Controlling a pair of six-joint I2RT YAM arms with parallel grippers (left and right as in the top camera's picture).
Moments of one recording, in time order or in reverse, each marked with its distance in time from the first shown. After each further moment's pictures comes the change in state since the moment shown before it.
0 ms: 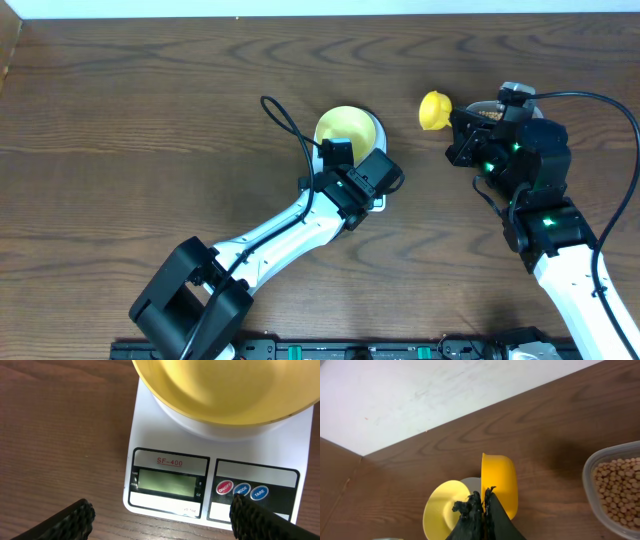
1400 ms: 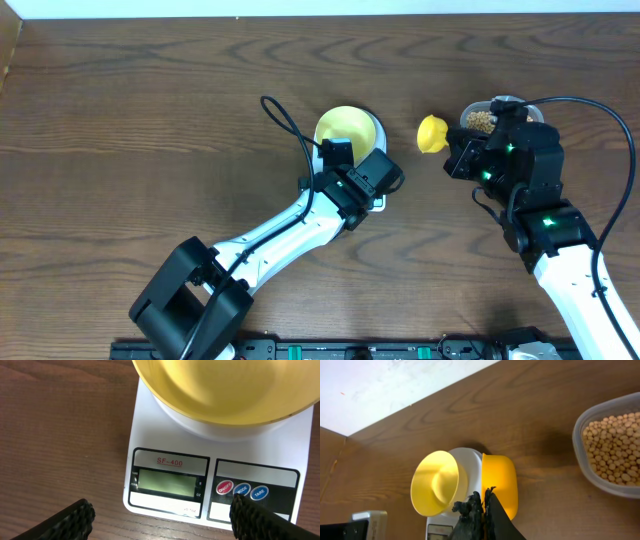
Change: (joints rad) left arm 0.000 0.000 0.000 0.000 0.000 0.000; right arm 0.000 0.000 0.000 -0.155 -0.031 0.000
